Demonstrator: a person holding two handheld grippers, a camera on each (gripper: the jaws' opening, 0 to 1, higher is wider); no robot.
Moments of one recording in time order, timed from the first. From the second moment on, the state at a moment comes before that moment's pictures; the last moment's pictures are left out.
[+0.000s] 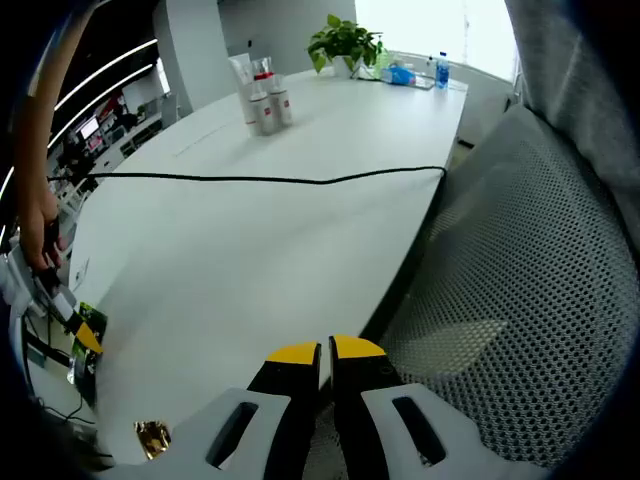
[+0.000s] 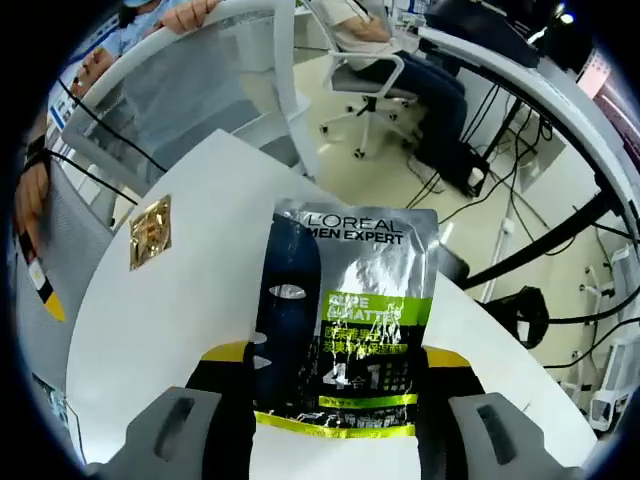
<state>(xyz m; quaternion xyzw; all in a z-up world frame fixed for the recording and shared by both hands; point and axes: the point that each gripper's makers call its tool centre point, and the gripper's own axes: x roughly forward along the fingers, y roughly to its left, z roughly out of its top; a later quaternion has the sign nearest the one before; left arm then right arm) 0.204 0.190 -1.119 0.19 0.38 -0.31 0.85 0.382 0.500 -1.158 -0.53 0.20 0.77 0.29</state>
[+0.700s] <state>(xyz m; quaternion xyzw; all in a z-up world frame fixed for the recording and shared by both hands) 0.201 0.192 -1.121 0.19 0.40 -0.31 0.84 0.338 0.459 -1.129 -0.44 0.22 0.74 0.46</state>
